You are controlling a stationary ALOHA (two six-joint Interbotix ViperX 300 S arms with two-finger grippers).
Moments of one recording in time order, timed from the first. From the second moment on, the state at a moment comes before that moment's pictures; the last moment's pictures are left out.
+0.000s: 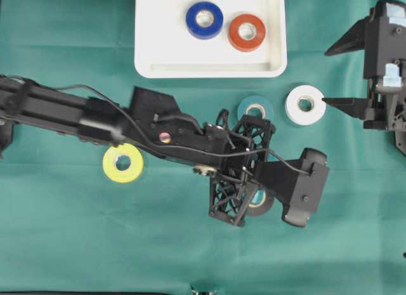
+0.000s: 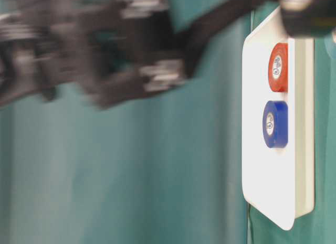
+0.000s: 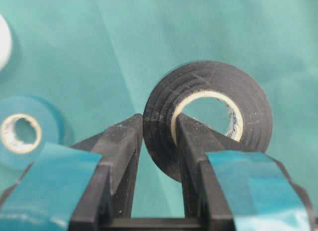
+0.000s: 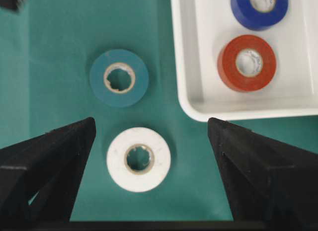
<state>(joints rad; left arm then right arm) -0.19 0.39 -0.33 0.00 0.99 0.15 0.06 -0.66 0.64 -0.24 0.91 0.31</state>
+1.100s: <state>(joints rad) -0.19 0.37 -0.76 0.00 1.40 0.17 0.06 -0.66 0.64 -0.24 0.91 0.31</state>
